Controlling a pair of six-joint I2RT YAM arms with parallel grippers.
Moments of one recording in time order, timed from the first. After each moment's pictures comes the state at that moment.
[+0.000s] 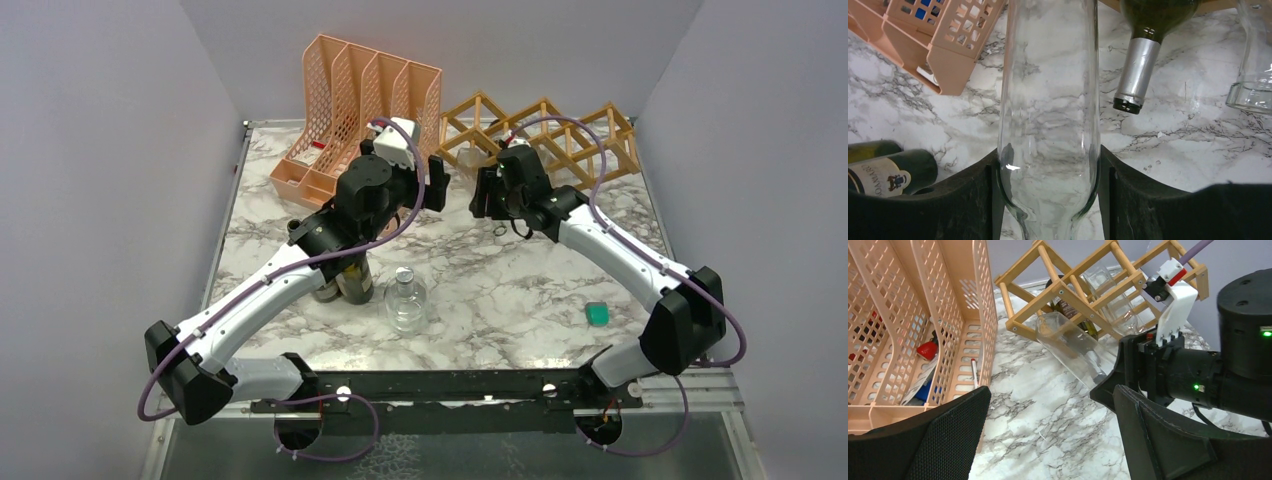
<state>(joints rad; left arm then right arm) -0.79 1.23 1.24 -0.17 -0.29 -0.22 0.57 1.47 1.24 -0.46 0.16 0.44</state>
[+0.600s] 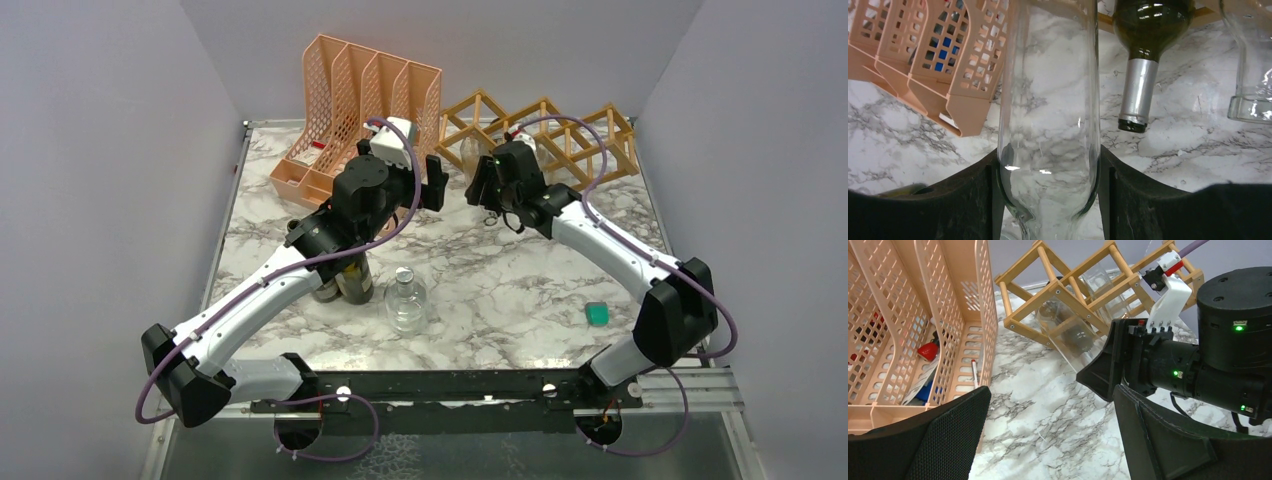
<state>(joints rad) -0.79 1.21 1.24 -0.17 -0.29 -0.23 0.57 1.53 1.26 -0.38 0.24 0.58</state>
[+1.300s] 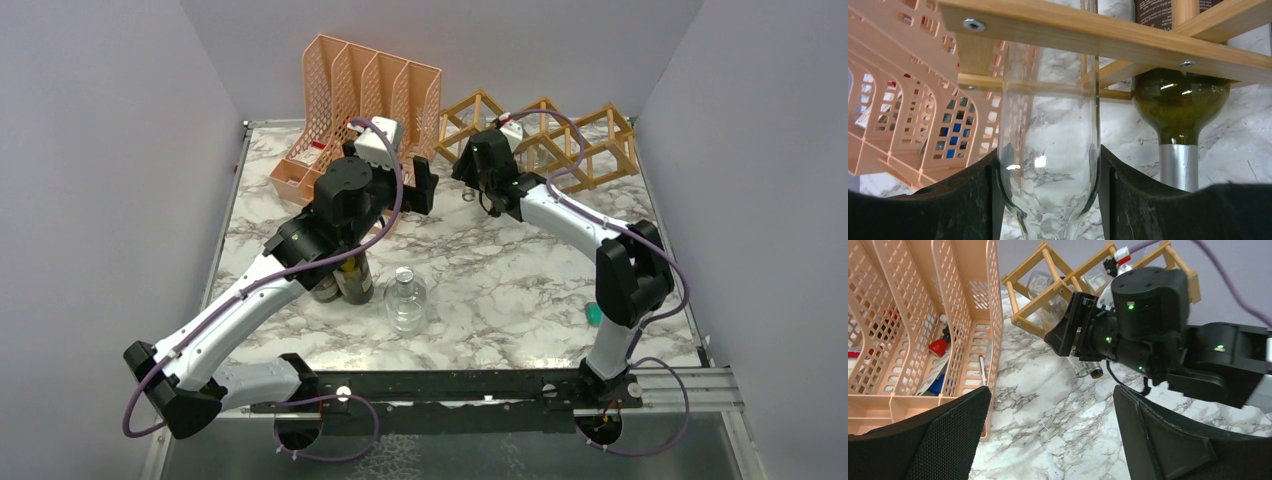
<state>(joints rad) -0.79 1.16 1.27 -0.28 -0.29 -0.22 0.56 1.79 1.38 -0.12 0.36 0.70</state>
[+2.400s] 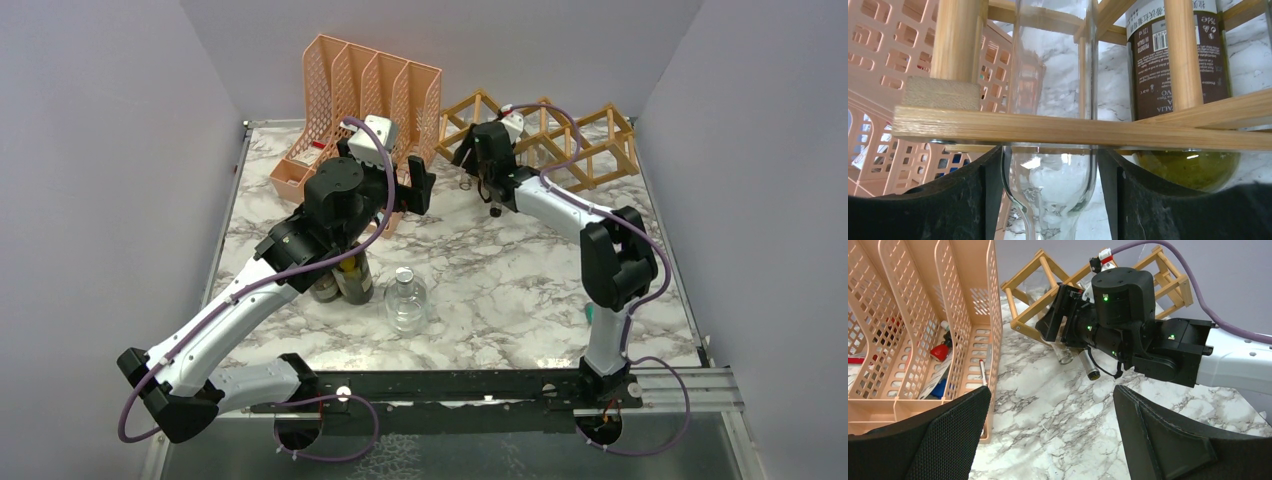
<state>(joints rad) -0.79 1.11 1.29 -0.30 -0.28 -0.21 0.51 1.93 1.45 0.02 0.38 0.66</state>
